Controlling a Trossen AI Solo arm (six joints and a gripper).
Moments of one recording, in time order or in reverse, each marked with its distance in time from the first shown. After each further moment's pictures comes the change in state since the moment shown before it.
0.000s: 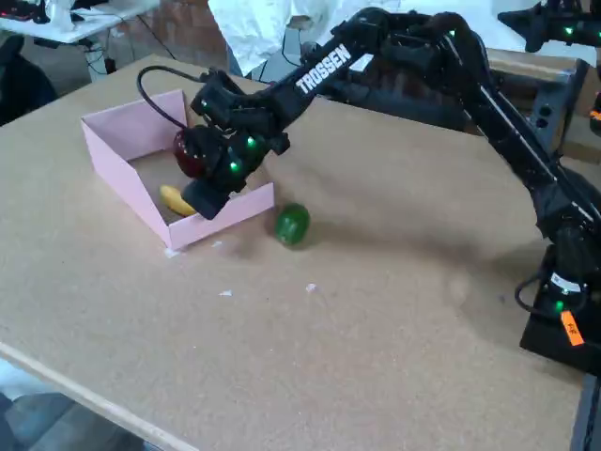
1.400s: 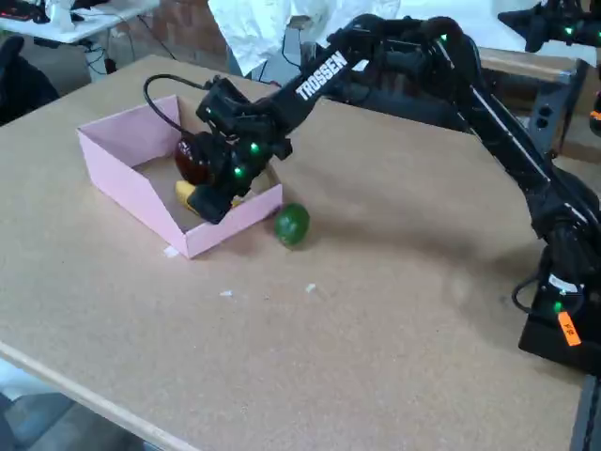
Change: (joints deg) arm -1.0 -3.3 -0.8 2.6 -1.0 -0.9
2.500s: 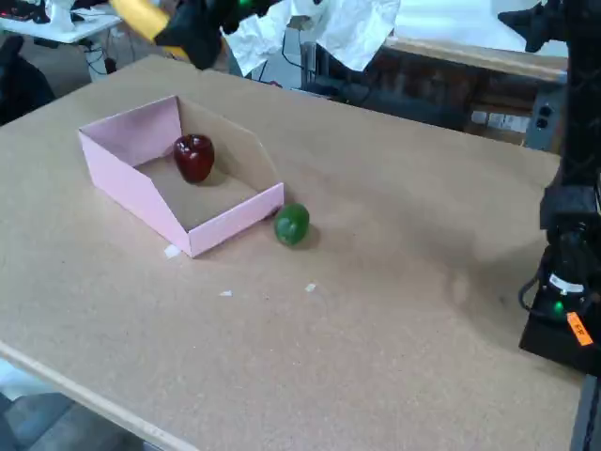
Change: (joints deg) arm 13.3 -37.9 0.0 -12.4 2.1 -5.6
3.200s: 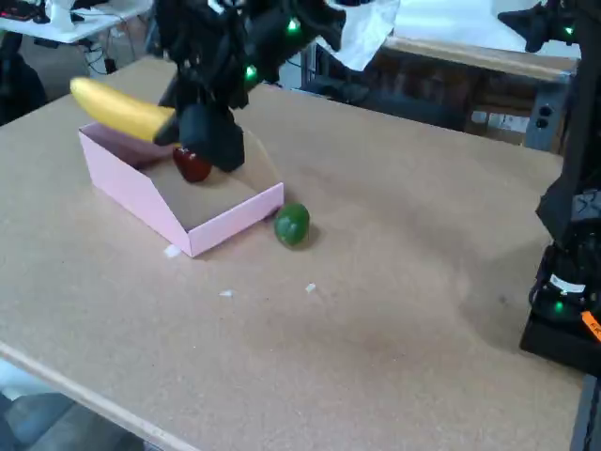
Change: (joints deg) arm 21.3 -2.7 -2.9 -13.7 15.2 -1.0
